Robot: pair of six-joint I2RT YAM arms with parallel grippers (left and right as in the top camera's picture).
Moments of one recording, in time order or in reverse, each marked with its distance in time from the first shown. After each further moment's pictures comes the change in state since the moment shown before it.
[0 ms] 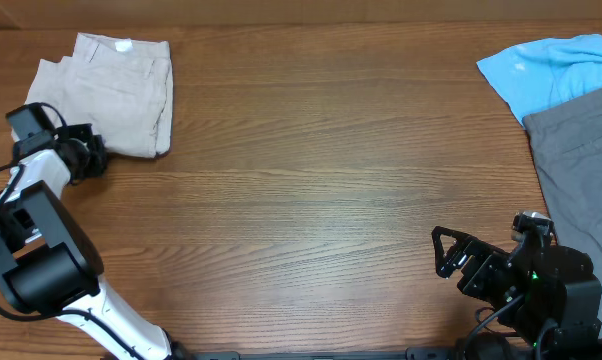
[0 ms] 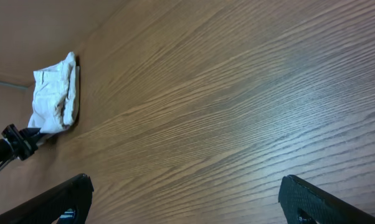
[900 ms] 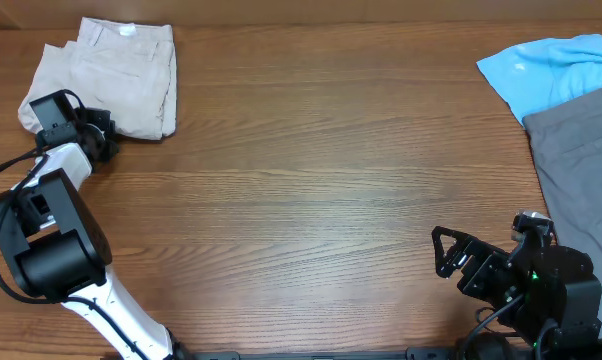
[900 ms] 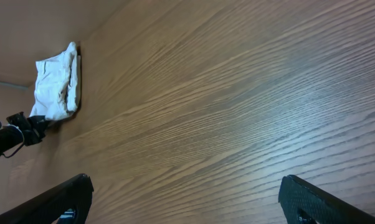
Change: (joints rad) left arm -0.080 0.055 -0.002 0.210 -0.096 0.148; right arm 0.000 0.000 0.000 0.000 0.000 0.000
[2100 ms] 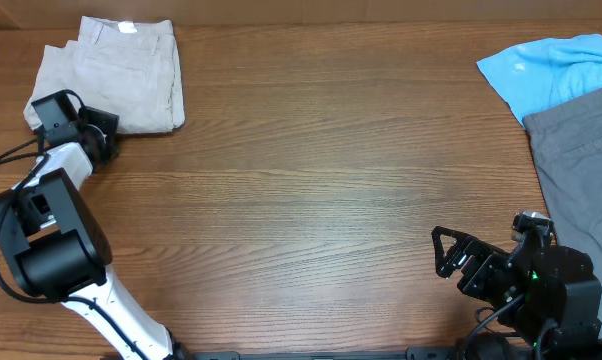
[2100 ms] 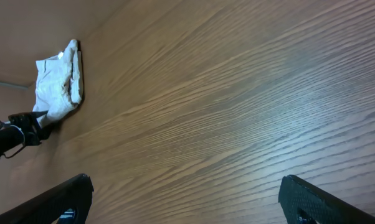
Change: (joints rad) left arm 0.001 0.001 0.000 -0.023 -0.013 0.192; right arm 0.000 0.000 0.000 -0.001 0.000 0.000
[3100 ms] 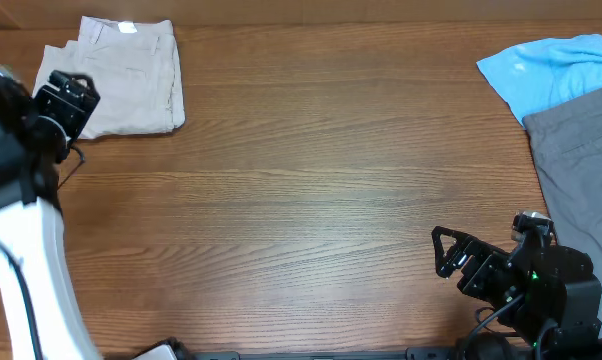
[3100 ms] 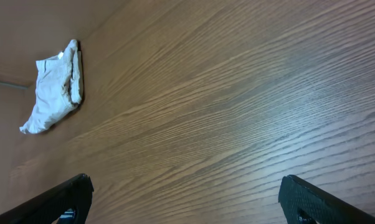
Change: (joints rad) left arm 0.007 -0.784 0.000 -0.478 0.230 0.273; right arm 0.000 0.000 0.000 0.000 0.000 0.000
